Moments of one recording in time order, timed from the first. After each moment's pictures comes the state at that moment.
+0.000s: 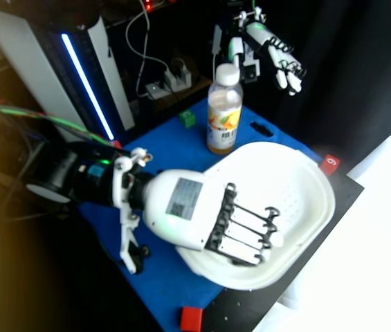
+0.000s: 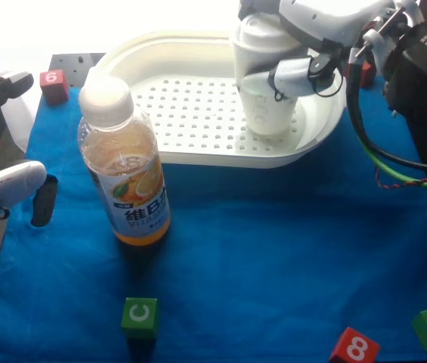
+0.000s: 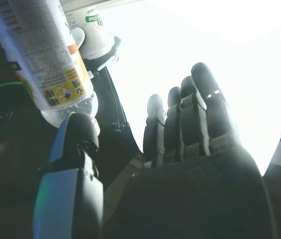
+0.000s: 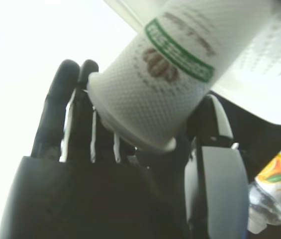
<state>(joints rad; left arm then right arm) 1.30 -0.83 0.91 -0.42 -1.44 0.85 -0.52 -1.37 1.51 0.20 0.52 -1.13</state>
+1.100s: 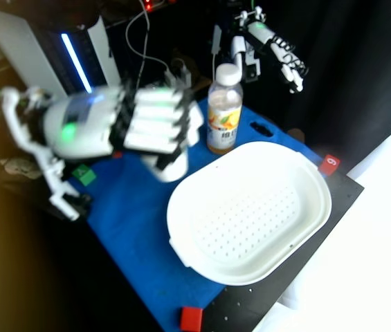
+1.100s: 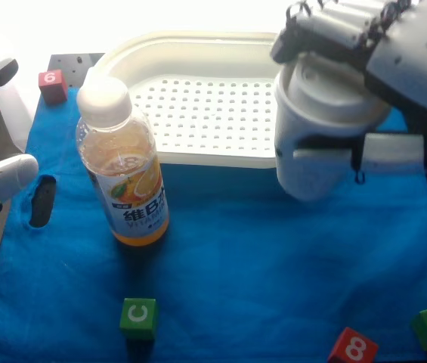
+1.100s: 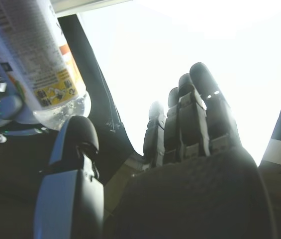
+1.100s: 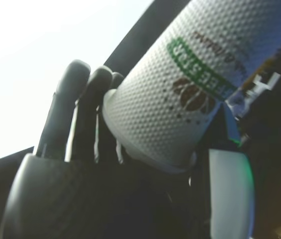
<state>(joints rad) 1.31 -0.83 0.91 -0.46 -1.46 0.85 -0.73 -0.95 1.00 -0.10 0.93 -0.91</state>
